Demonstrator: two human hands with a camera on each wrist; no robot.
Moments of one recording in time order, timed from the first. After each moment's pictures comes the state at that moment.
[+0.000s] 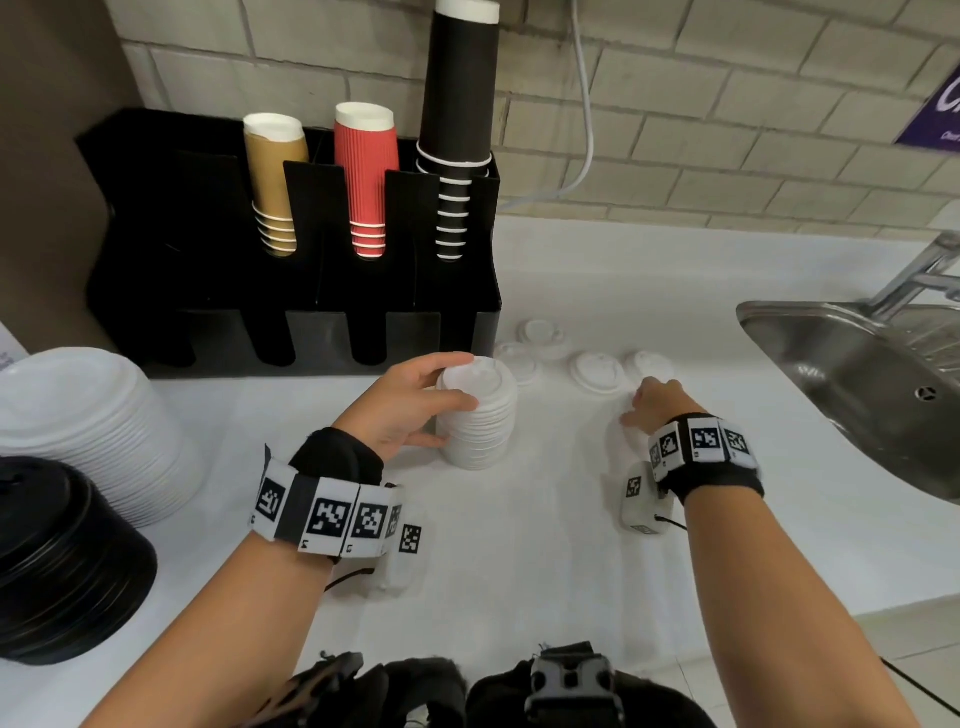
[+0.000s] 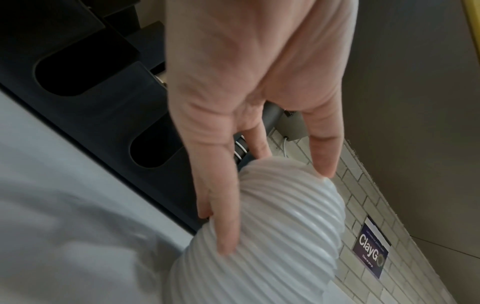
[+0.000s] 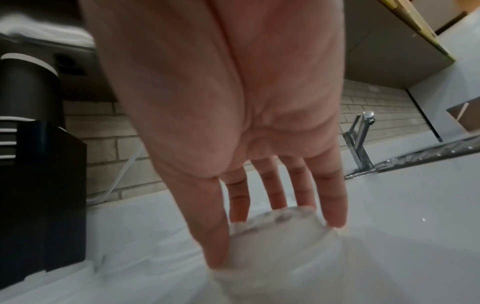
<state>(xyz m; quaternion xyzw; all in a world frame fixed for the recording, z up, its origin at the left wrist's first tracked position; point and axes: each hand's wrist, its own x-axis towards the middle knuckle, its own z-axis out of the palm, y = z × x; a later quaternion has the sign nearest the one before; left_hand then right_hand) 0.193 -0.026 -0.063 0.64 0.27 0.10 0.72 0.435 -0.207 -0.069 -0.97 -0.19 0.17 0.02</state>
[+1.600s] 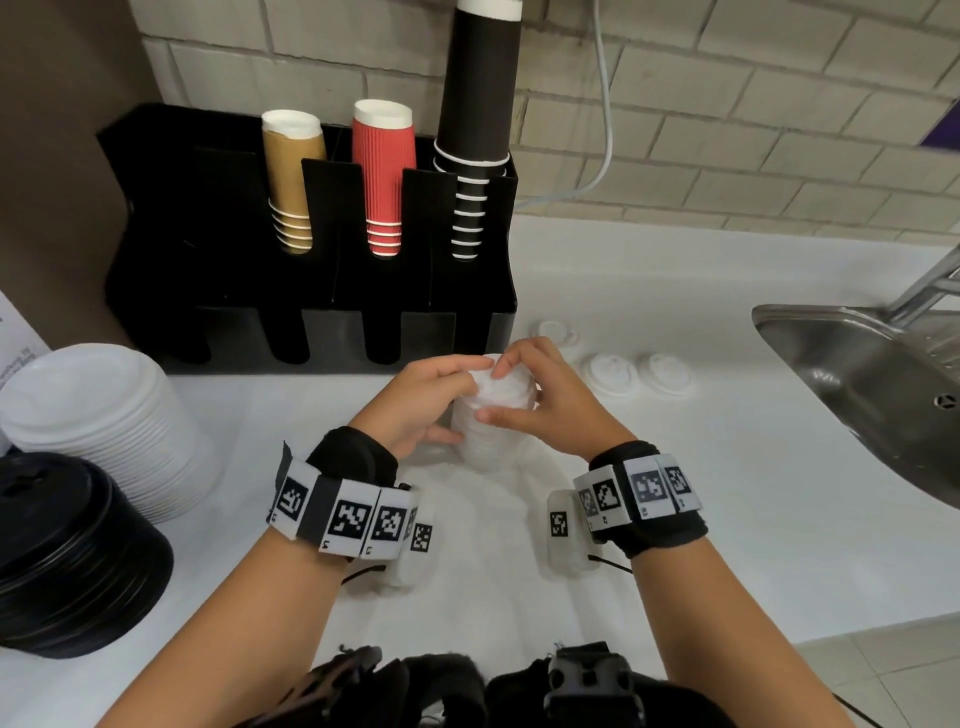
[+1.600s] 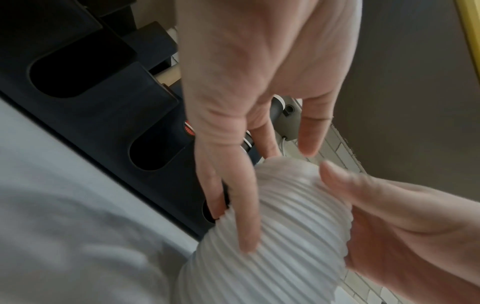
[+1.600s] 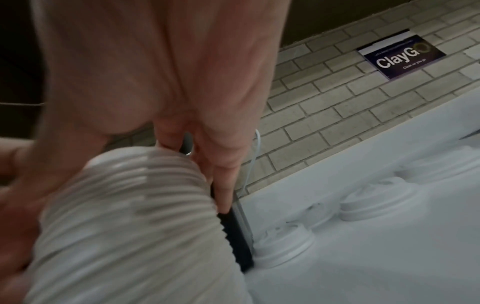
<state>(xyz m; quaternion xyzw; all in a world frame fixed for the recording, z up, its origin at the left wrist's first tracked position) 0.195 -0.026 -0.058 0.64 0.26 0.11 0.71 0.332 -0.149 -0.056 -0.73 -0.53 0.20 0.39</state>
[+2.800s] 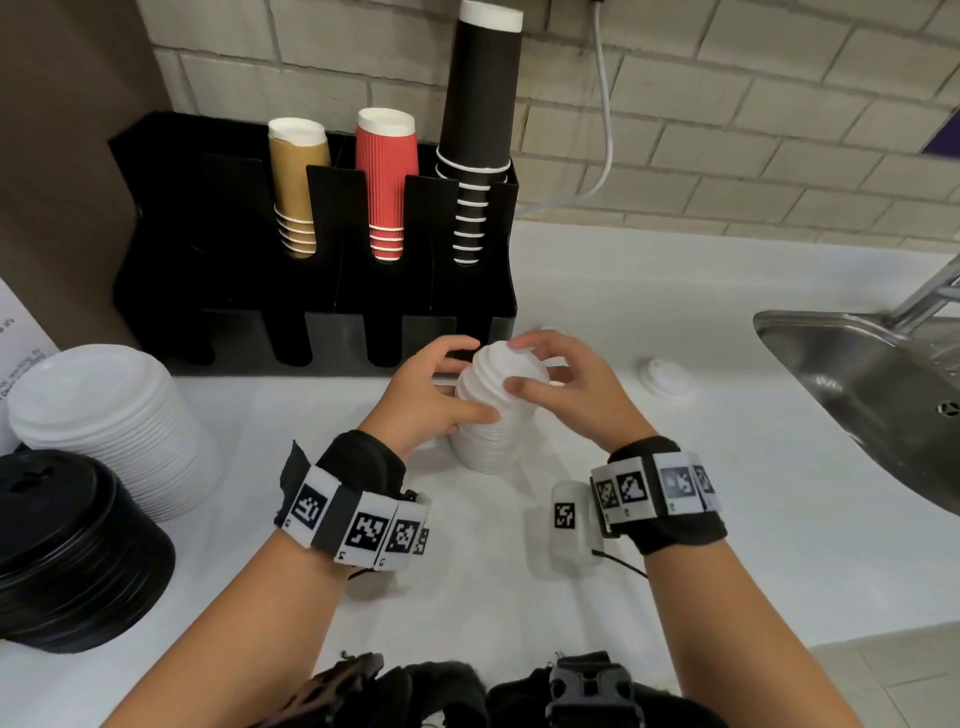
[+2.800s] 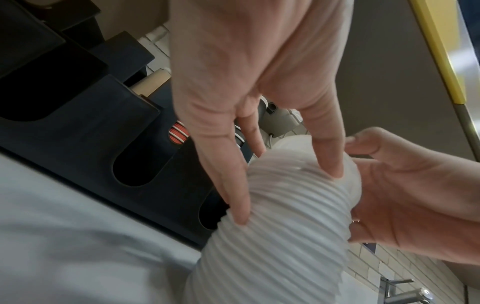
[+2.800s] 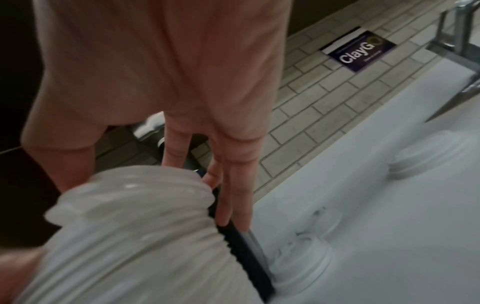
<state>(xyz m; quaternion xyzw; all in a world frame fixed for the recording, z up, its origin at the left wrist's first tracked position) 0.192 -0.033 -0.054 0.71 0.26 0.18 0.64 0.338 -0.156 -0.037 -0.74 -0.45 0.18 0.47</state>
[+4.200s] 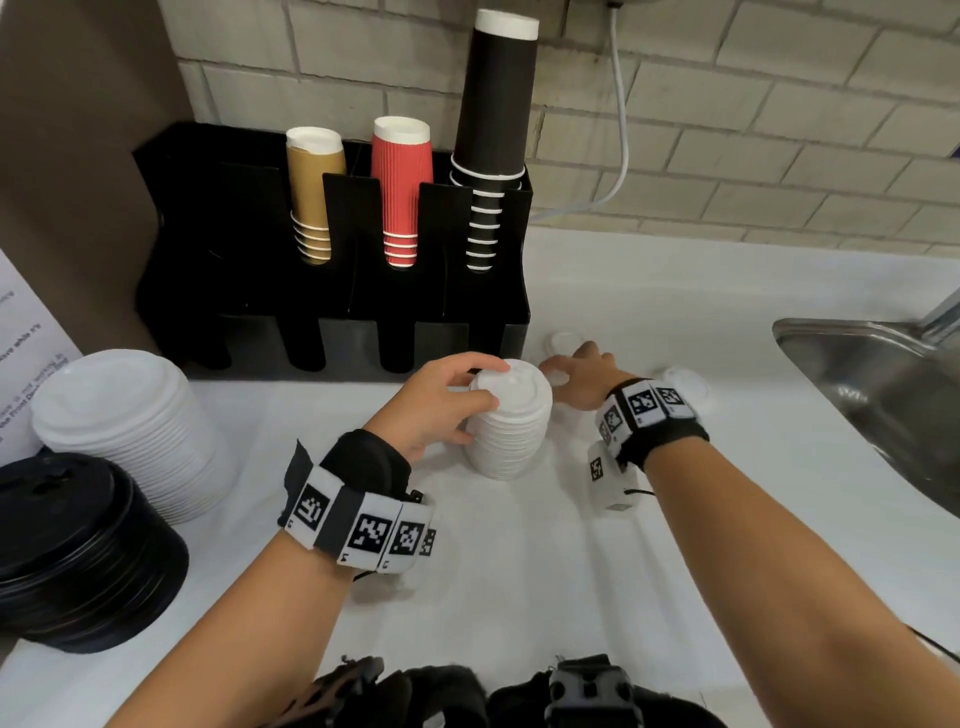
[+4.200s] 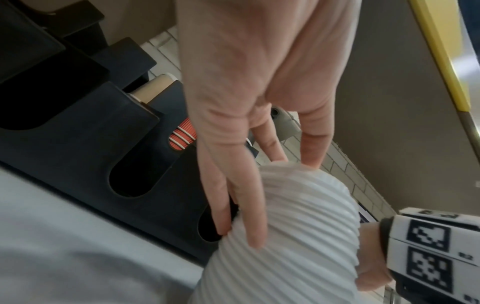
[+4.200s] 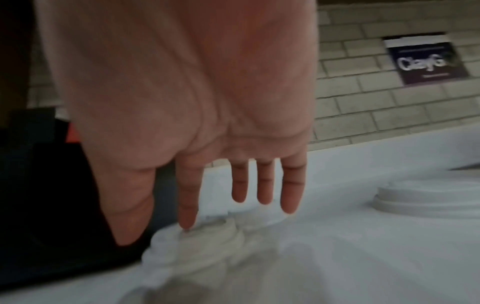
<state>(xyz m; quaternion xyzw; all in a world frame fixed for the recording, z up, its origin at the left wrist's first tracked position) 0.195 -0.027 -0.053 0.68 0.25 0.14 0.67 0.412 -0.113 -0.063 -0.89 -0.40 0.21 0.01</state>
